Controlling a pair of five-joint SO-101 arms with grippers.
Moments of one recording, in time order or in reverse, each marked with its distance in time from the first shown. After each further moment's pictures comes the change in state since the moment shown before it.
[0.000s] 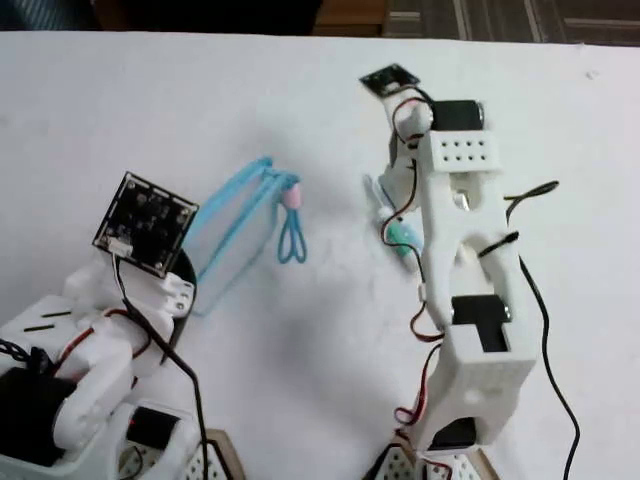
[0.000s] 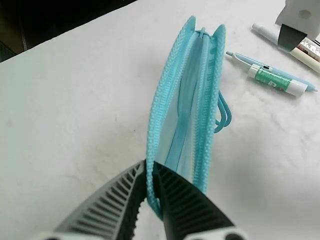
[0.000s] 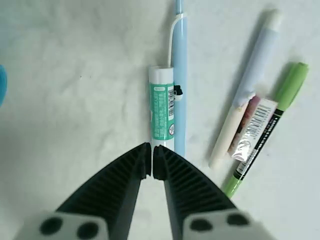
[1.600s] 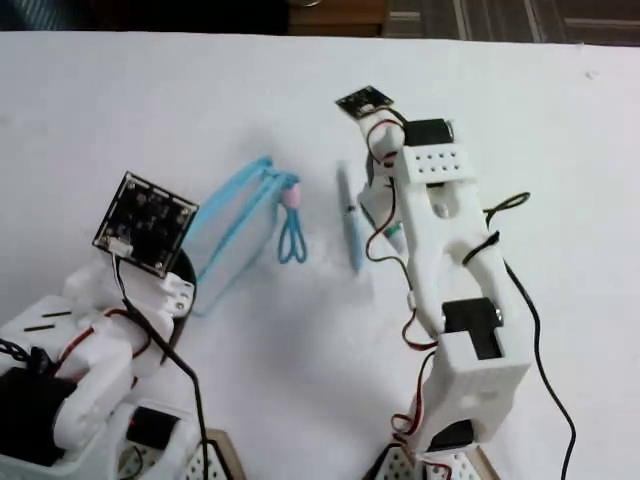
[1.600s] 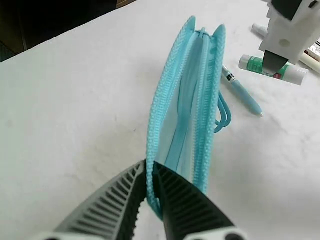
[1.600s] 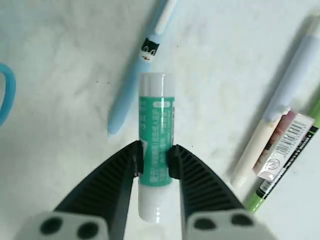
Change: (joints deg) left arm 0.0 0.0 0.0 0.0 0.0; right arm -4.6 -2.2 9.1 -7.8 -3.3
